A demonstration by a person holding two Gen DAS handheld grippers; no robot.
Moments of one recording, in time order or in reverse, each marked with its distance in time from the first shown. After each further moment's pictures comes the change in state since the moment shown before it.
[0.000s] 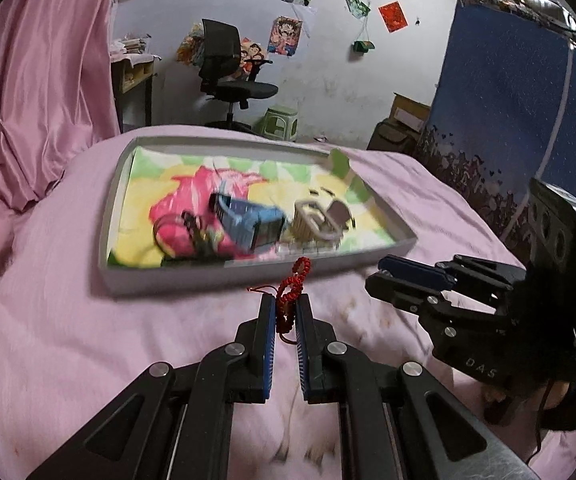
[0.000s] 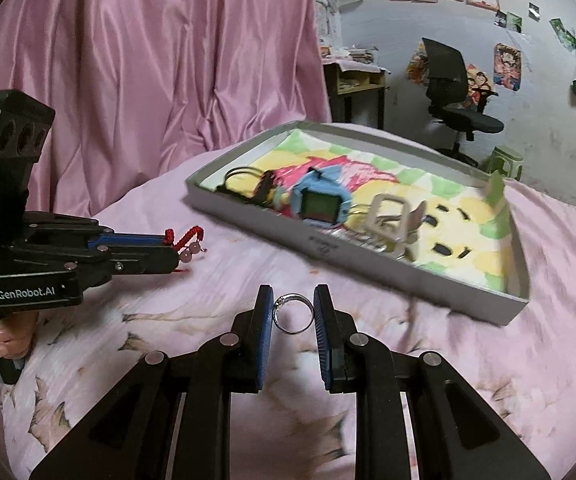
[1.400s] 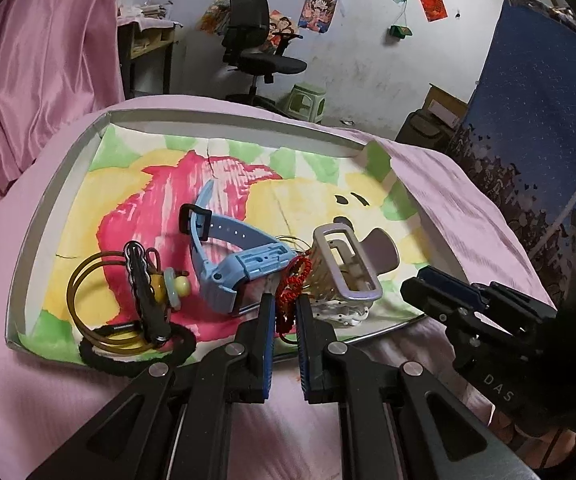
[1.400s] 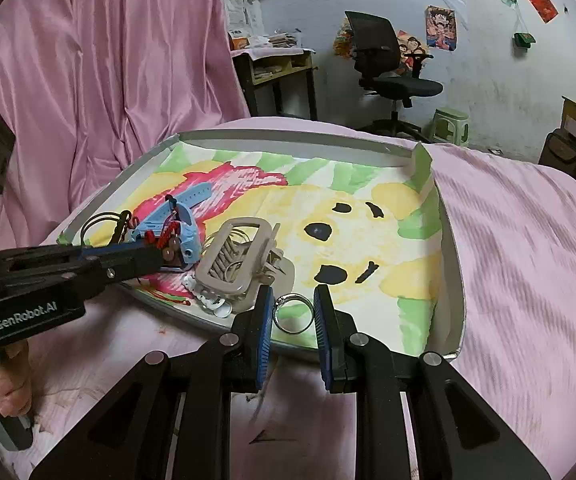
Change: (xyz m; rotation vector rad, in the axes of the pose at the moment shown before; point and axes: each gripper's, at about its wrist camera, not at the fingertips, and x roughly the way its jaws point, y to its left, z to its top) left arm 0.095 -0.003 0.038 -0.098 0.096 0.055; right arm 0.052 -0.081 0.021 0.192 0.049 -0.154
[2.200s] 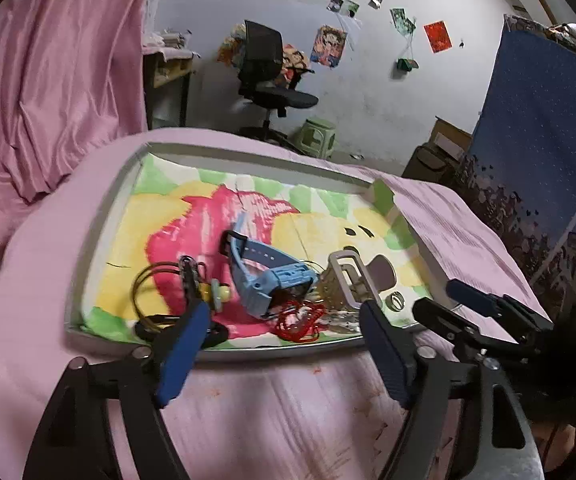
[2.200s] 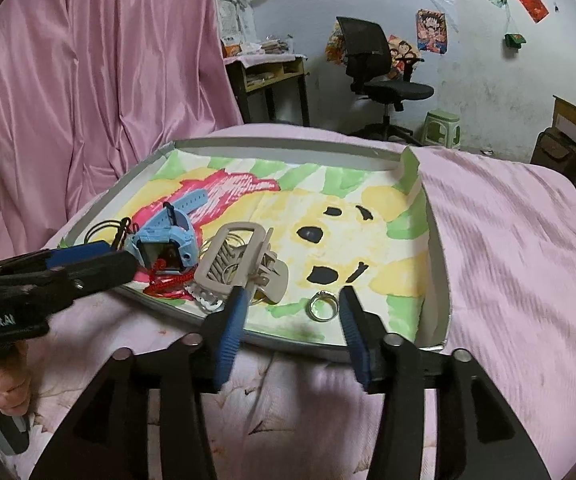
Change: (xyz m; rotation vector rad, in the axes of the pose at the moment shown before) left arm -0.044 0.010 -0.009 -0.026 -0.141 0.044; right arm -0.009 0.002 -0.002 0.021 -0.040 -0.021
